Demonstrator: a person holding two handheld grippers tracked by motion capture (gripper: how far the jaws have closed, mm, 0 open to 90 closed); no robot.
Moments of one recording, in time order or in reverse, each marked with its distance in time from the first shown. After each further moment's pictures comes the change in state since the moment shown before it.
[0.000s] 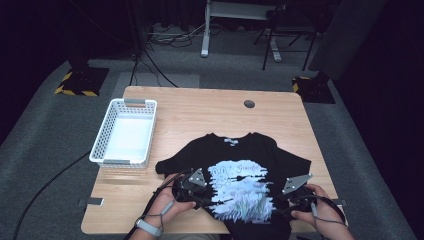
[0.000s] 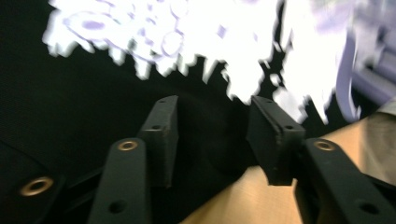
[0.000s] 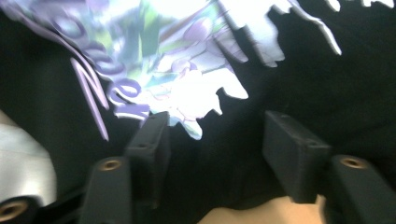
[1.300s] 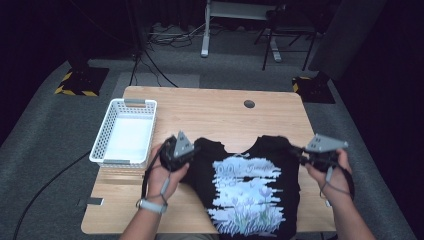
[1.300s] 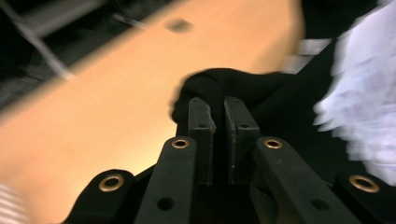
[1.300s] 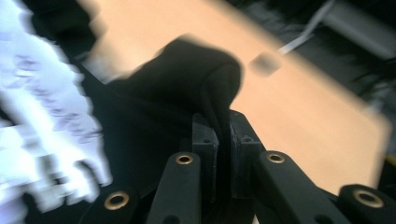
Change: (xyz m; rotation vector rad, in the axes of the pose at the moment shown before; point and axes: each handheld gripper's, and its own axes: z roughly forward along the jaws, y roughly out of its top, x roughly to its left) left arm 0.059 0.073 -0.082 -0.325 0.559 -0.024; right arm -0.059 0.068 -0.092 -0.445 -0.480 -0.042
